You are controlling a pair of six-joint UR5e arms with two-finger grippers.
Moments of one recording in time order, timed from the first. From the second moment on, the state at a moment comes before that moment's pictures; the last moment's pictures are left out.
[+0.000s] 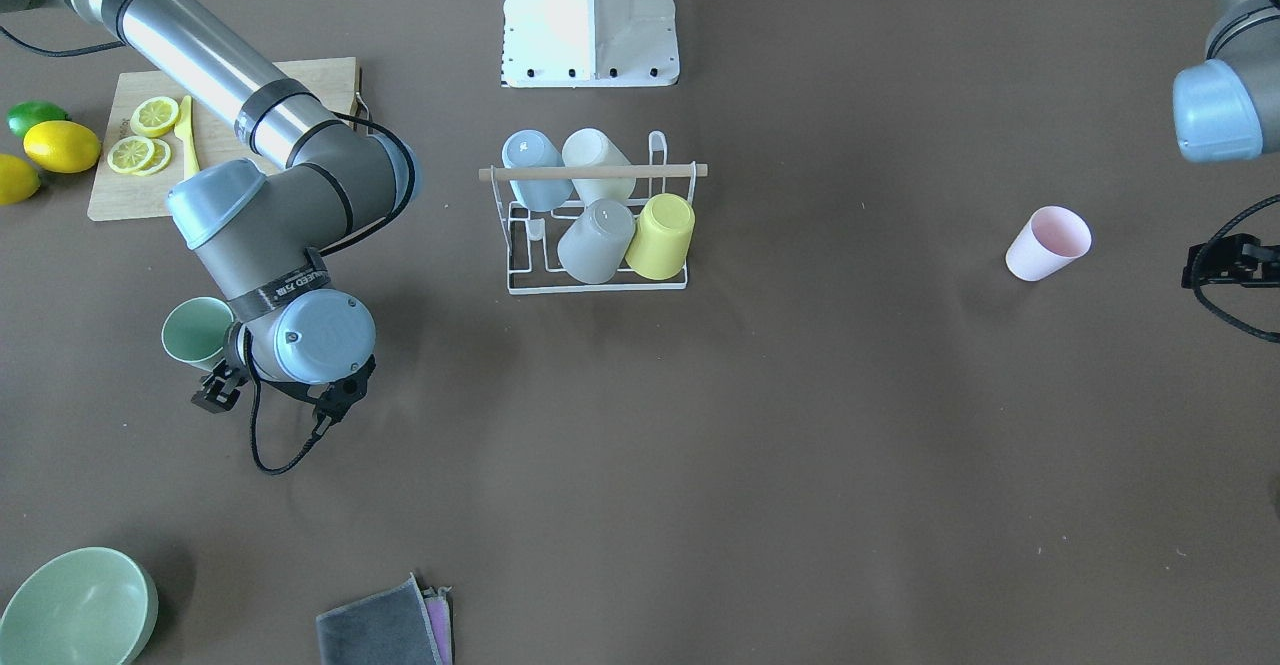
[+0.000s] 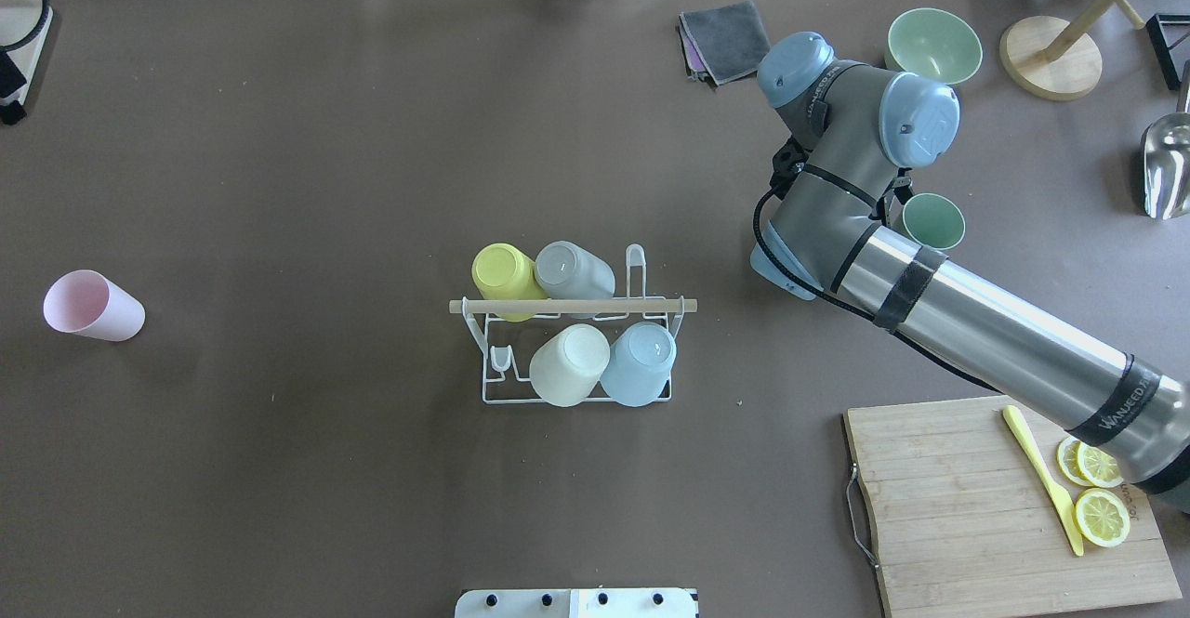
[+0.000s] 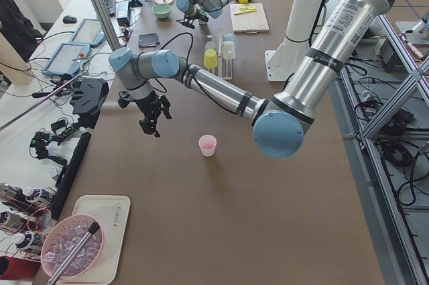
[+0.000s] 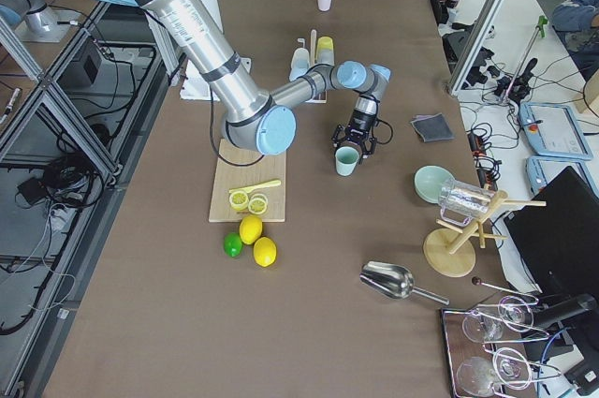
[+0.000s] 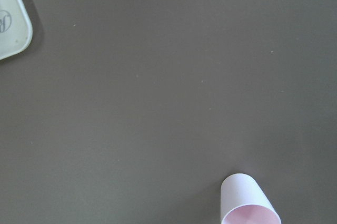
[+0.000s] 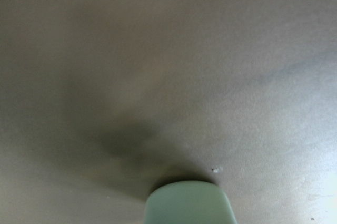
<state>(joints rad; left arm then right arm) -1.31 -2.10 -1.49 -0.98 -2.25 0.23 0.77 -0.84 1.23 -2.11 1.79 -0.45</state>
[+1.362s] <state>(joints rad) -1.18 -2.10 -1.37 -0.82 -2.38 0.28 0.75 -0.86 1.23 -2.11 1.74 -0.52</state>
